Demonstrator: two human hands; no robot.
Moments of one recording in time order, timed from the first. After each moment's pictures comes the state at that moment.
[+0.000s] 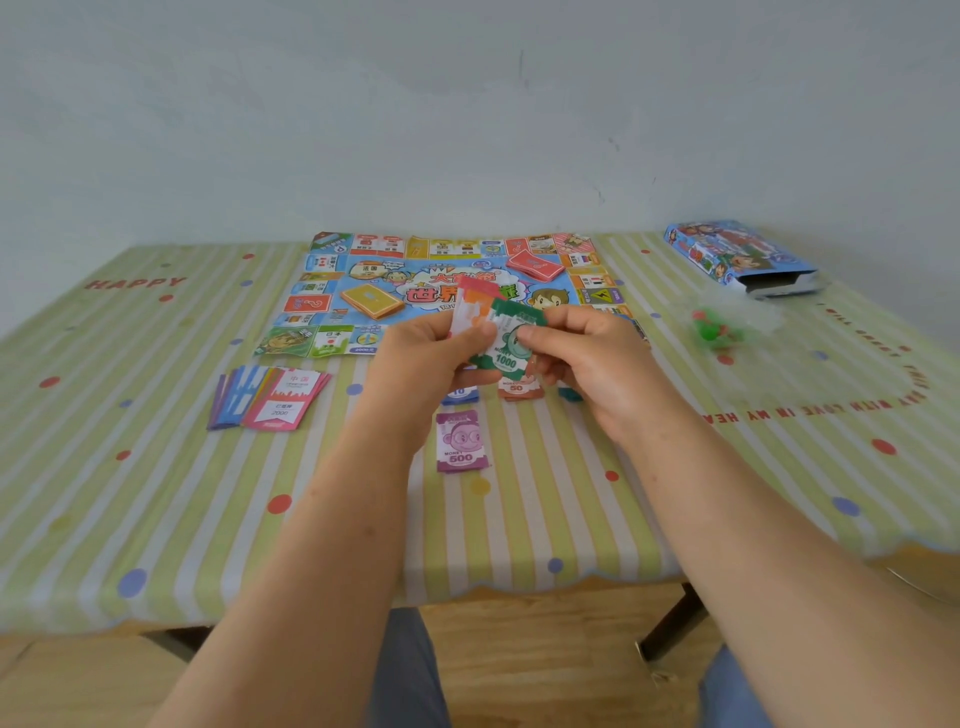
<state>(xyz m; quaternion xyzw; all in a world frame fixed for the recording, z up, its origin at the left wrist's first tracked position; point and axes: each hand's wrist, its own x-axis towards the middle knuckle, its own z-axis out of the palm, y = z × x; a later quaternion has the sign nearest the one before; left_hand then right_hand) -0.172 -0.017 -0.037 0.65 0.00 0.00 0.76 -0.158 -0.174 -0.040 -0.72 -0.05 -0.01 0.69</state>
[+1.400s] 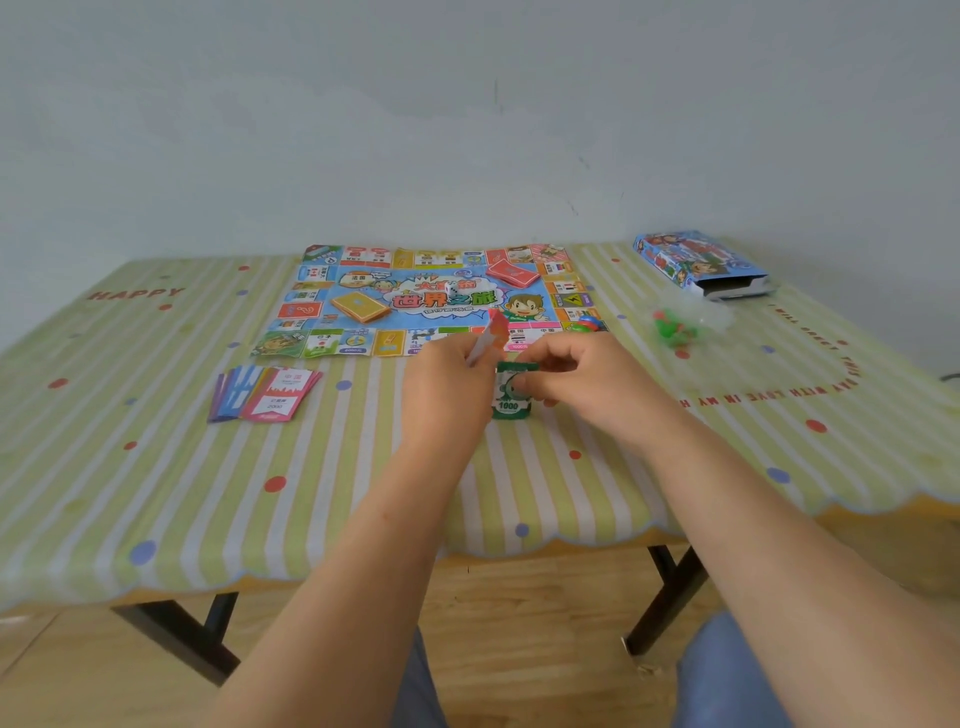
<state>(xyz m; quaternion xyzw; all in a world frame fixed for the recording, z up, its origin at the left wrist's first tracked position) -0.201 -0.060 -0.043 0.84 0.03 0.12 0.52 -0.194 -0.205 -0.034 -0.84 -0.12 0.00 0.53</state>
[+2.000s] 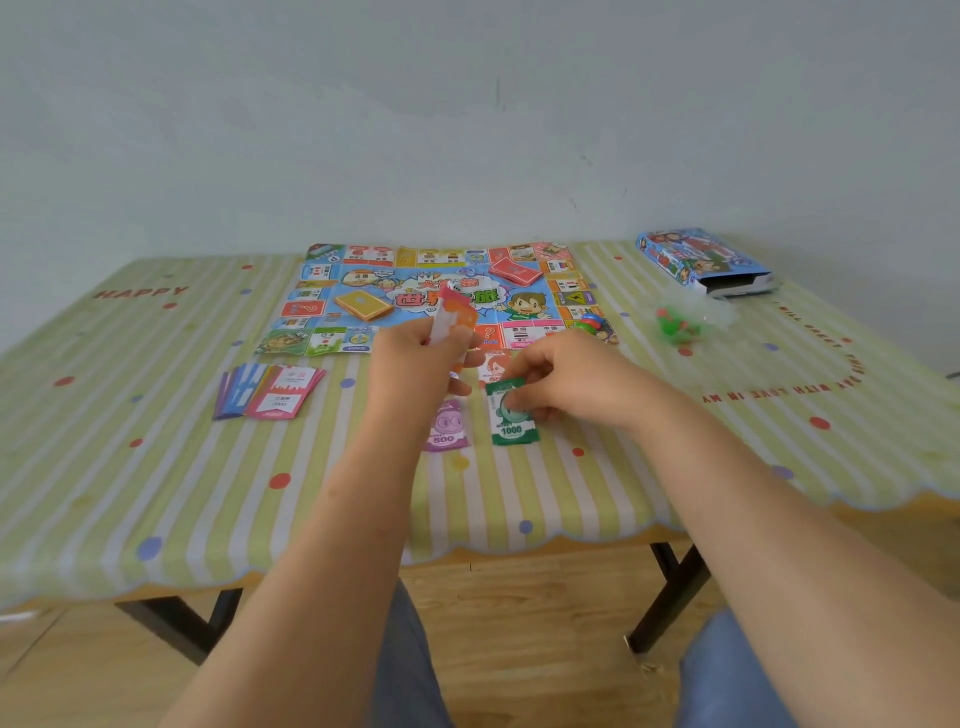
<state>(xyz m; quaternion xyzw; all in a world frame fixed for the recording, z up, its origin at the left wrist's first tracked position) -0.194 -0.032 -0.034 0.75 0.06 0.11 0.65 -0.180 -0.195 -0.028 -0.90 -0.13 0.09 0.40</state>
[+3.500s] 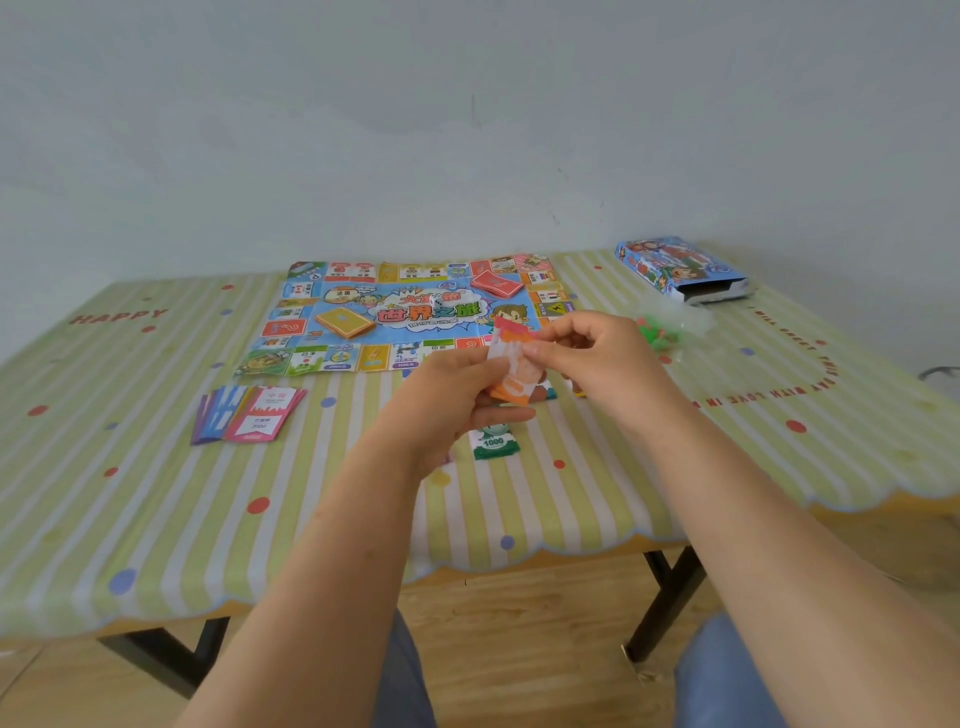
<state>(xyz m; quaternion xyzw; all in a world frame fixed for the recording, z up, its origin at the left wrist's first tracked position) -0.203 -0.059 -0.024 0.64 -0.05 -0.15 0.75 -0.182 -0.222 -0.028 -0.81 -0.05 -0.10 0.57</state>
